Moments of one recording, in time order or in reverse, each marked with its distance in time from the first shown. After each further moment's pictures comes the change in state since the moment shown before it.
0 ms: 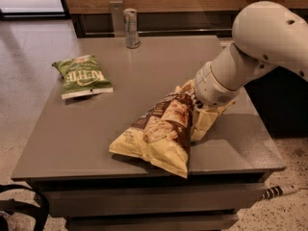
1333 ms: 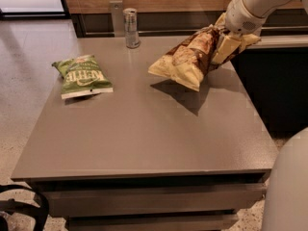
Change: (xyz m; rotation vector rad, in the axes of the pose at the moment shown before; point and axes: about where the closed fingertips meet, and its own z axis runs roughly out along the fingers) arm 0.095 -0.188 -0.098 0.244 0.095 0.148
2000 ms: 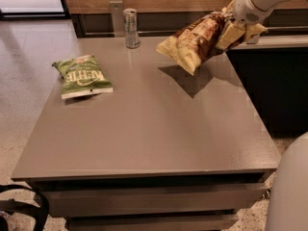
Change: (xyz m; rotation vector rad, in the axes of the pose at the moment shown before) arm 0.021 -0.052 -0.015 0.218 0.045 0.101
